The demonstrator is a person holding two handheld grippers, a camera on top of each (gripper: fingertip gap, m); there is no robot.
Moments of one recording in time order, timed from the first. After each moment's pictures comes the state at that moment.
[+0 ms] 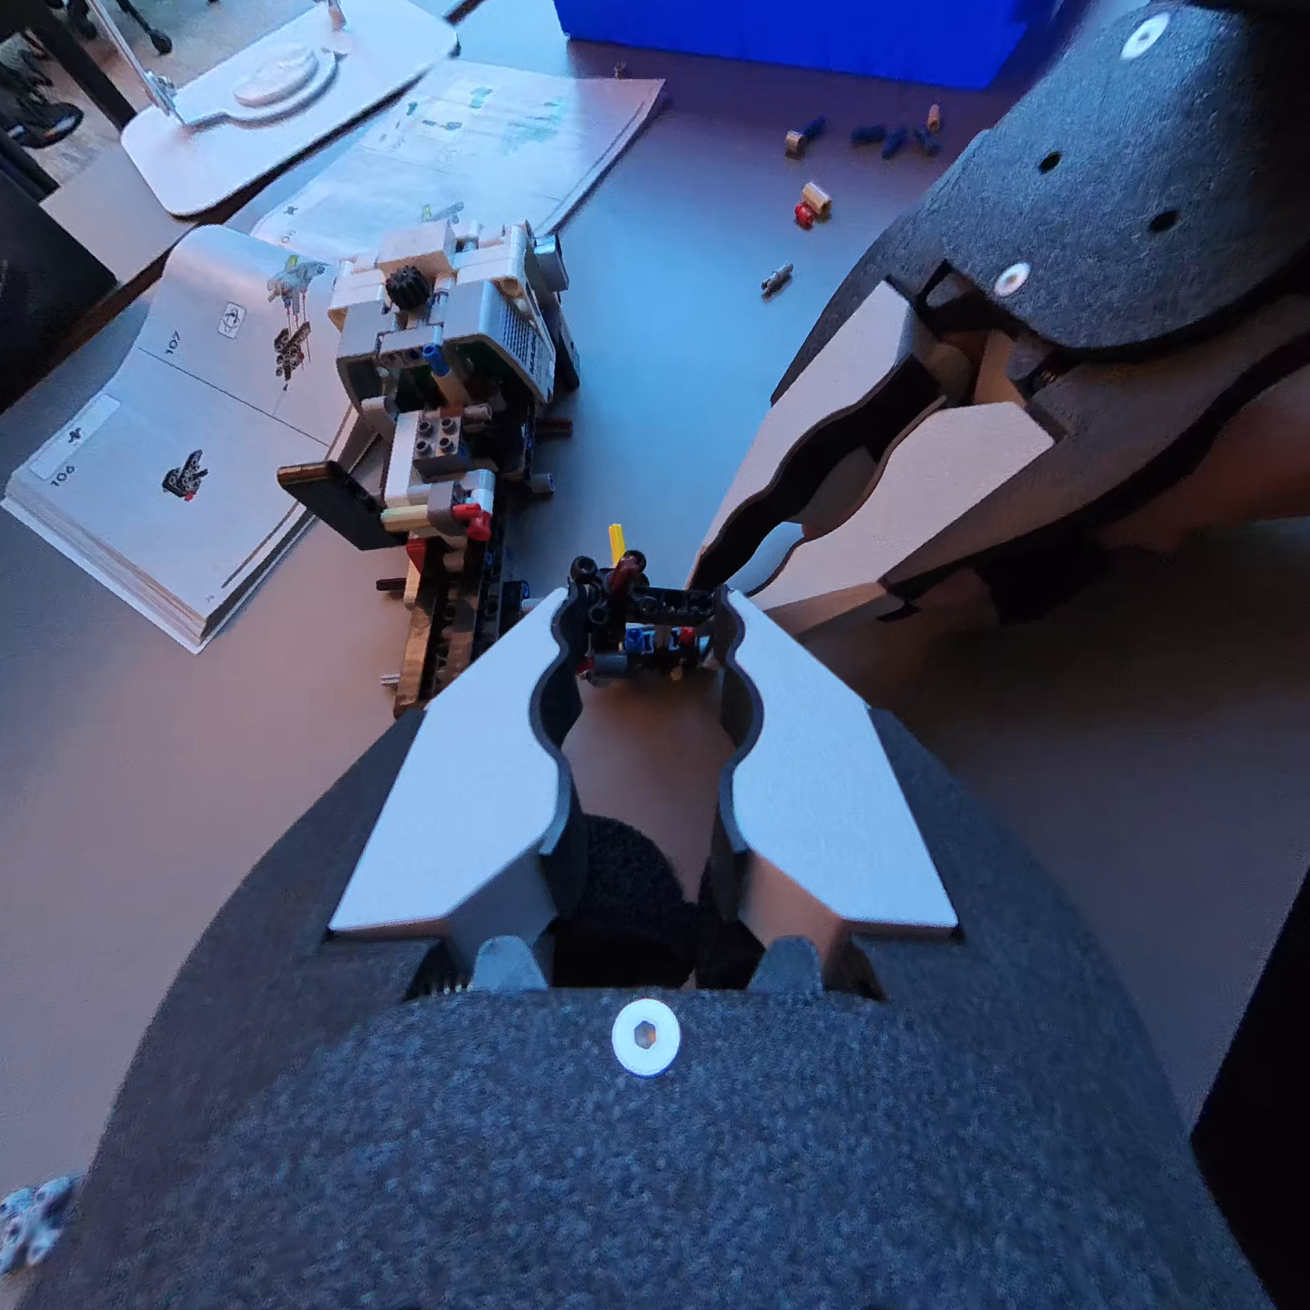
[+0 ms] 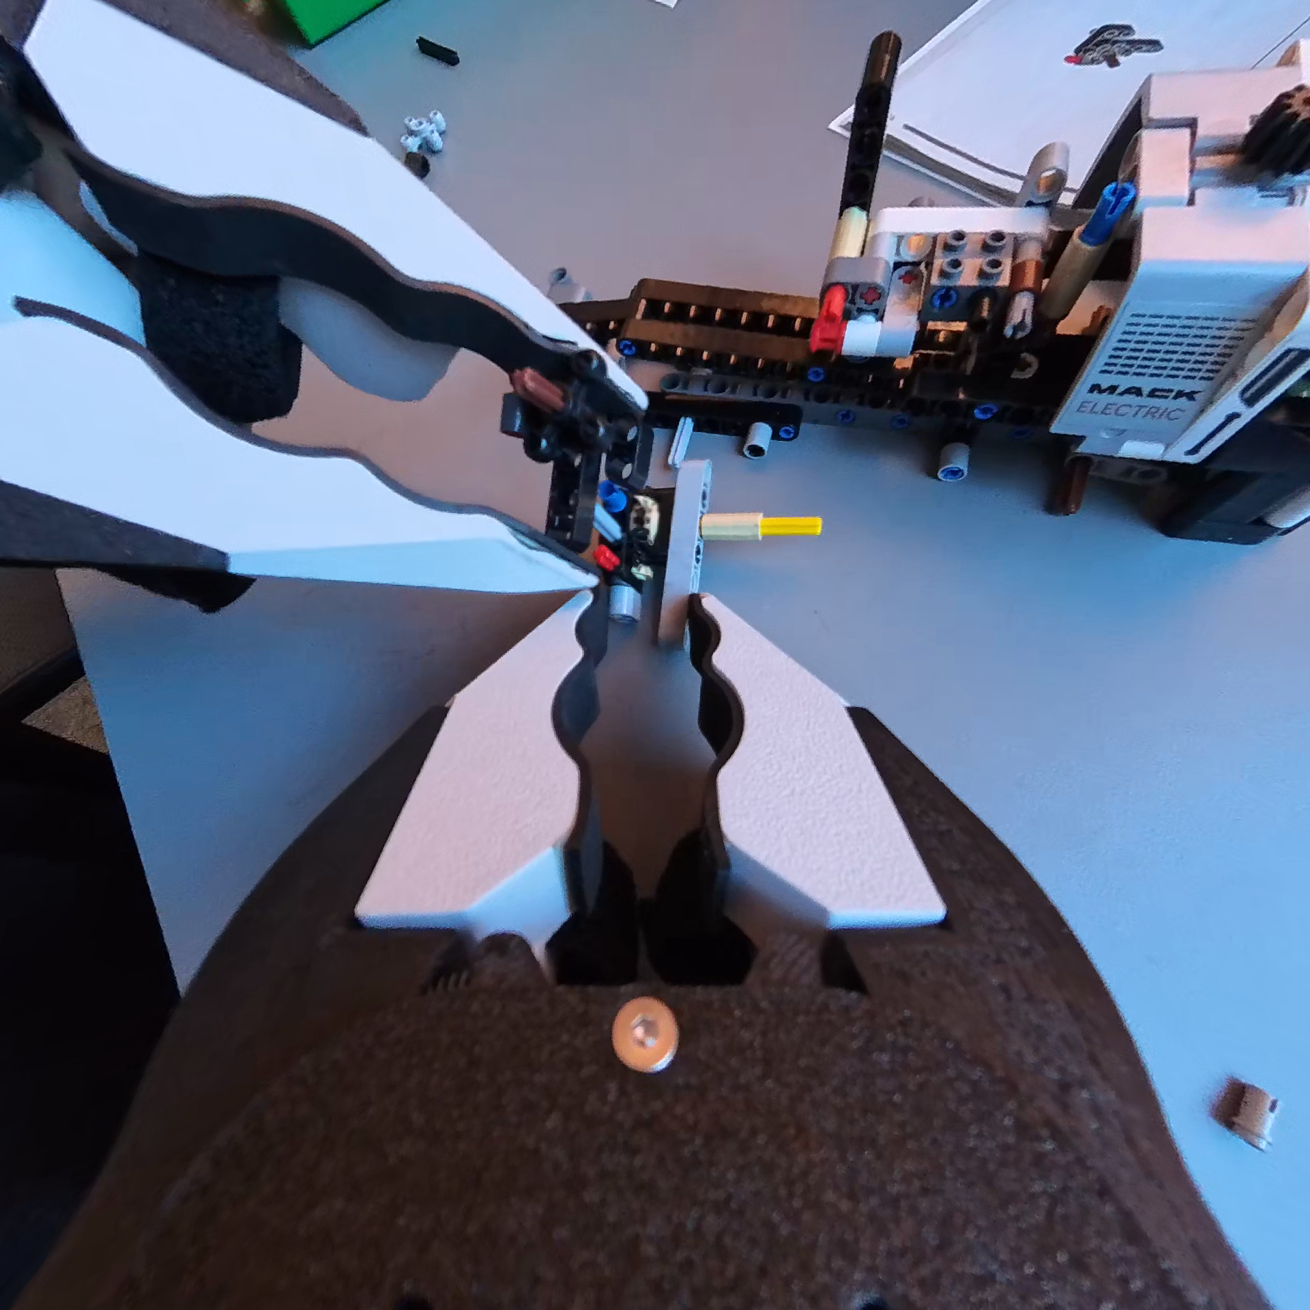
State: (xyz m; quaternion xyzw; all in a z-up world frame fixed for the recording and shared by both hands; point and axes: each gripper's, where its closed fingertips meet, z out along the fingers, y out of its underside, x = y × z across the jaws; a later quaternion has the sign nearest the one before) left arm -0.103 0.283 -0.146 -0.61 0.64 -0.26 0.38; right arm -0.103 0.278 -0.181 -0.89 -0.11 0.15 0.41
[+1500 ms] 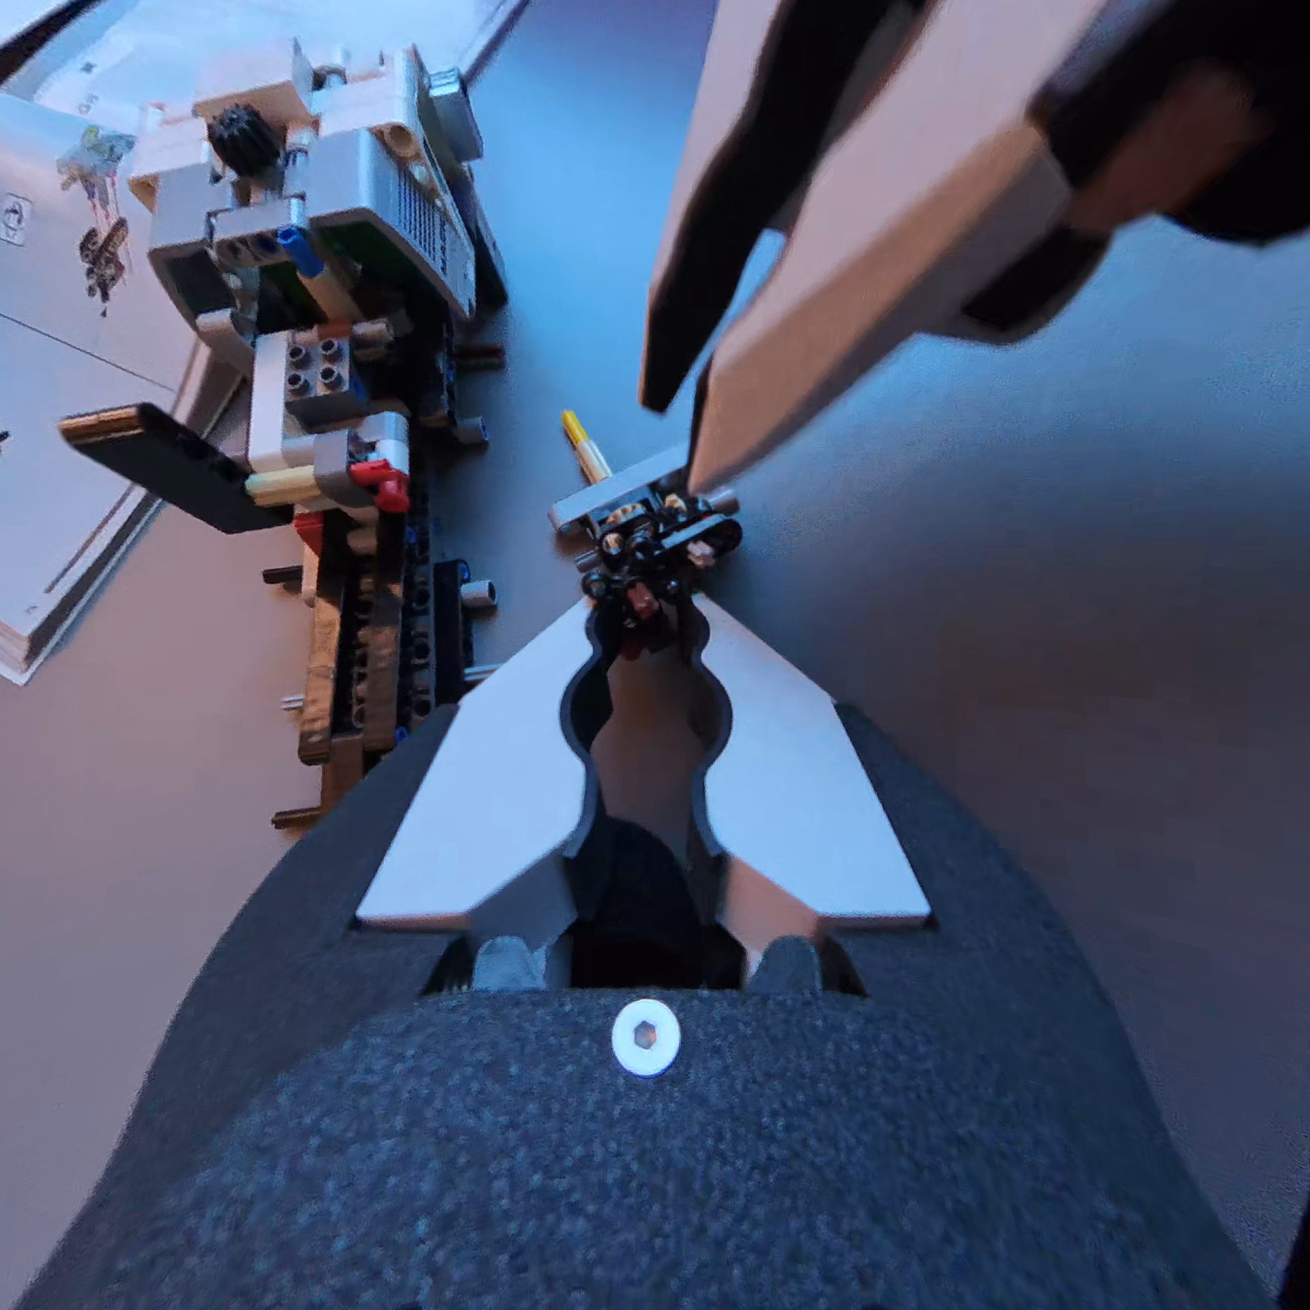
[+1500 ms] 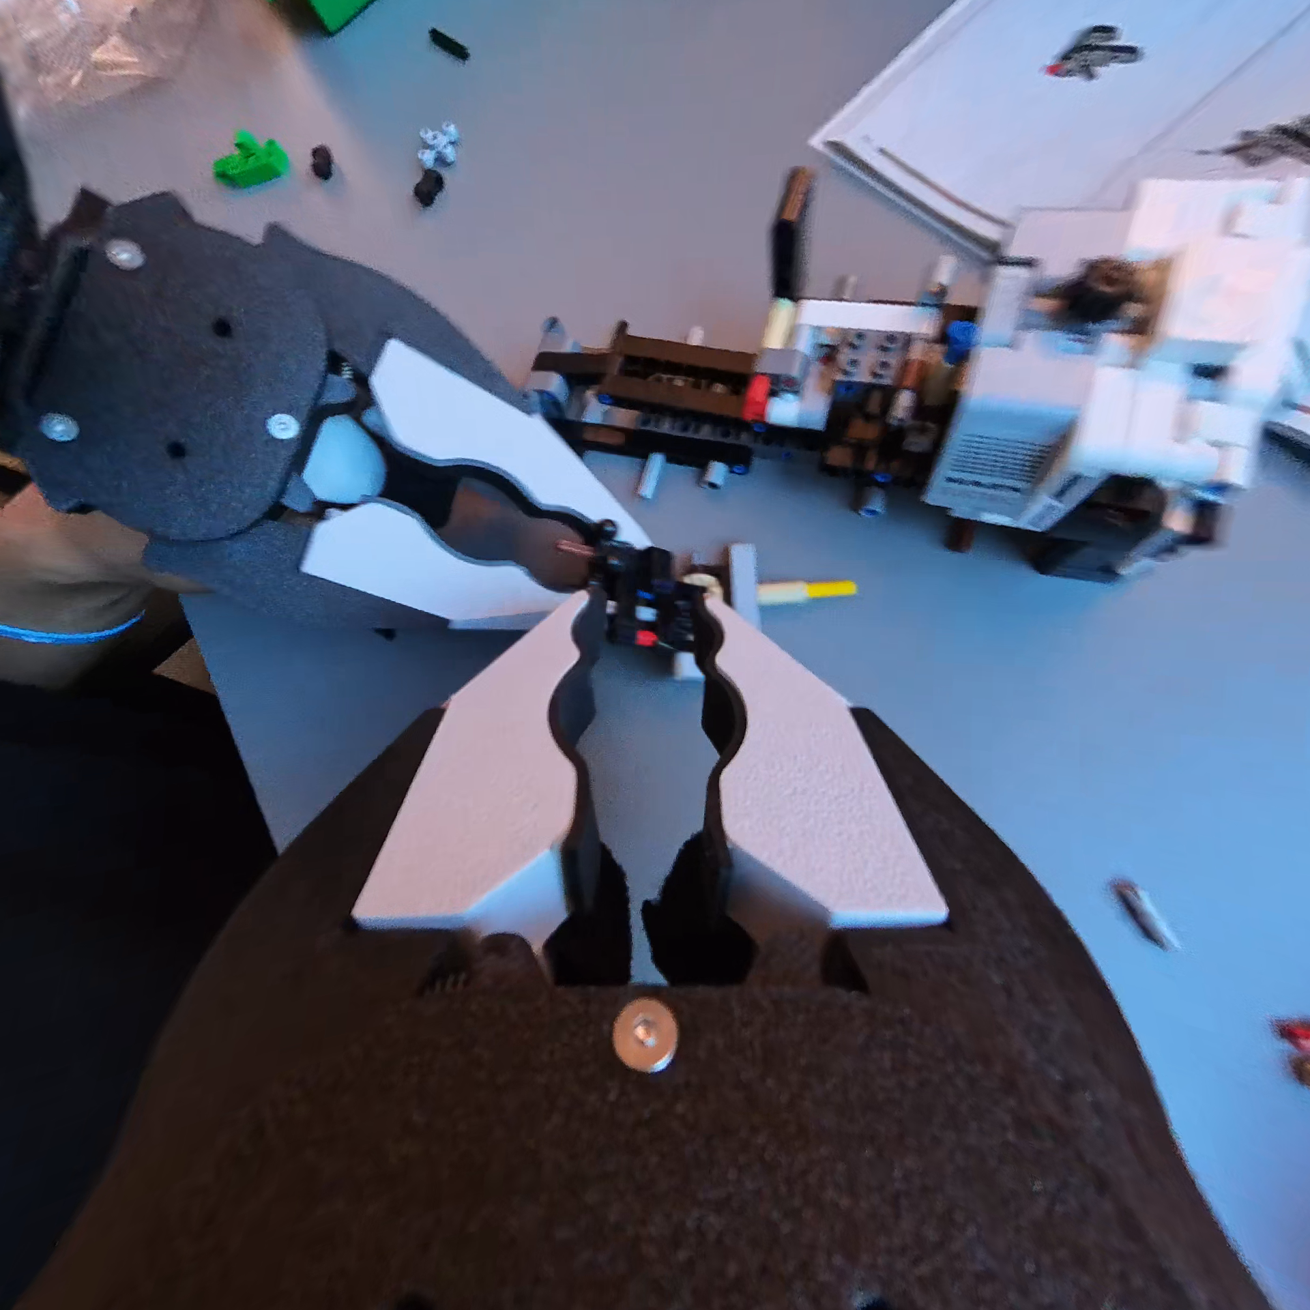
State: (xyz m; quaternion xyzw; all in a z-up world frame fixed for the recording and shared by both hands) left arm -0.092 0.285 -0.186 -0.61 0.68 -0.27 0.31; right arm -0.080 0.280 -0.145 -0.91 -0.12 0.18 0.35
